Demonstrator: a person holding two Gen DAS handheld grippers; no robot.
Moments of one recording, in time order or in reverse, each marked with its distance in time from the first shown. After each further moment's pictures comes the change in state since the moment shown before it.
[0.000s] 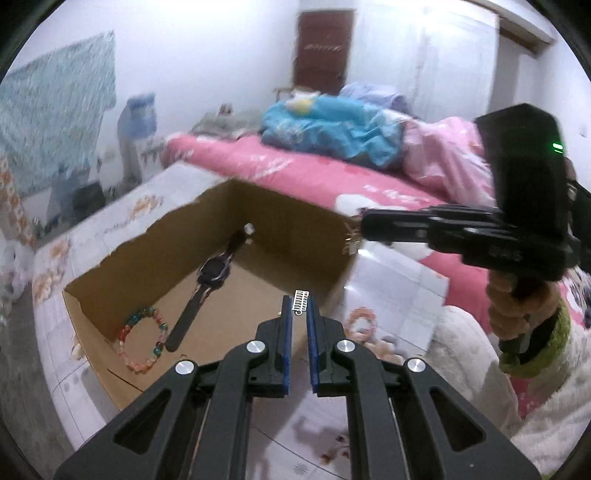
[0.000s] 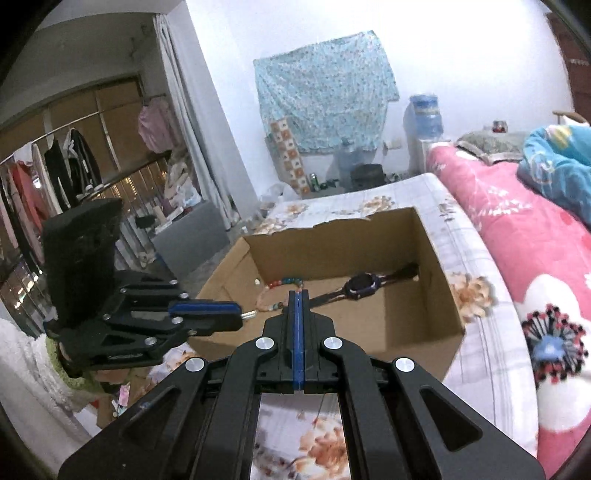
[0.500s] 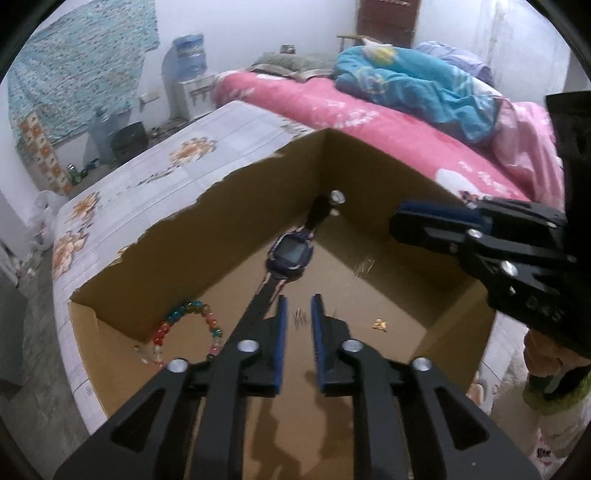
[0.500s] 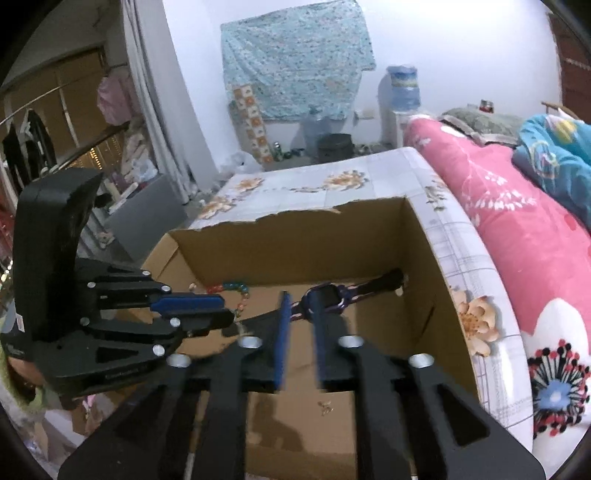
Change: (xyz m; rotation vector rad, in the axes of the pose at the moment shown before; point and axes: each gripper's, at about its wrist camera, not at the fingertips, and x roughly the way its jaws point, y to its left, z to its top) left arm 0.077 0.067 0.029 -0.121 0.215 0.192; right arm 0.095 -0.019 0.027 0.002 0.113 -0.171
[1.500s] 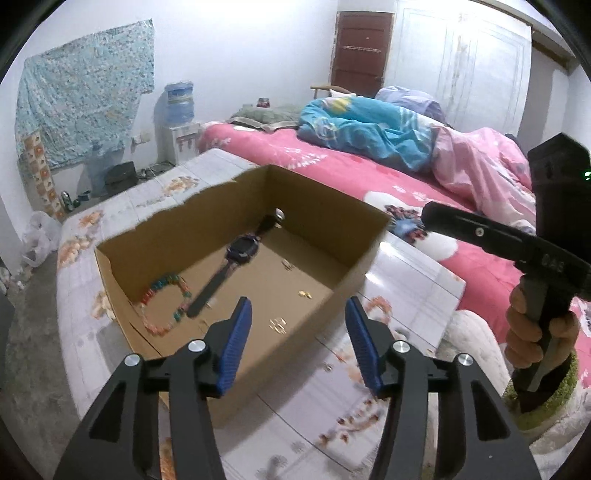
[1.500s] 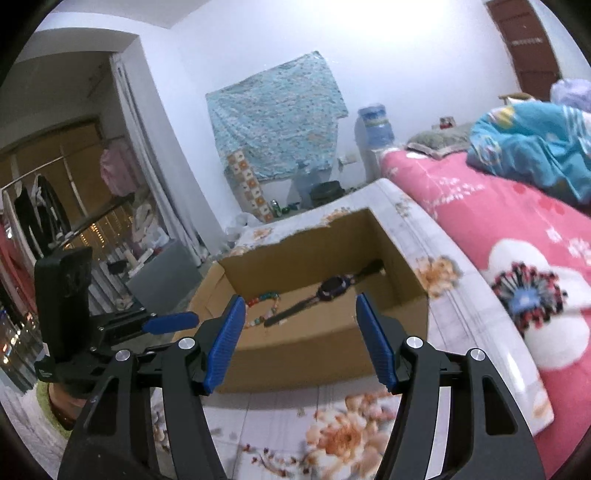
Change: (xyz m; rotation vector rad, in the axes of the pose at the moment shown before) left arm -0.101 -0.051 -0.087 0.020 -0.224 -0.112; right arm -0.129 0.002 -0.076 0.187 -0.218 0.030
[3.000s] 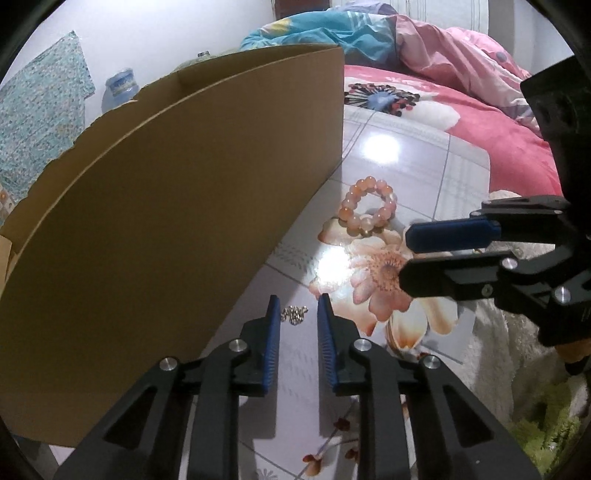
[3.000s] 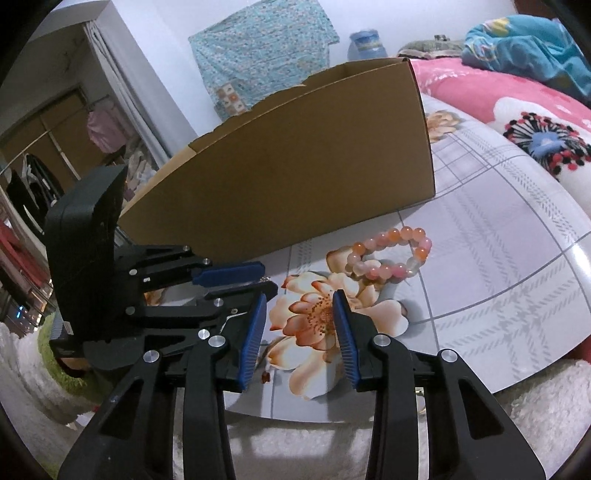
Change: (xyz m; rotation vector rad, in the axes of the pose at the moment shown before) left arm 0.122 -0.047 -0.070 0.260 0.201 0.024; right arm 0.043 -0.031 -0.116 0.047 0.265 0.025
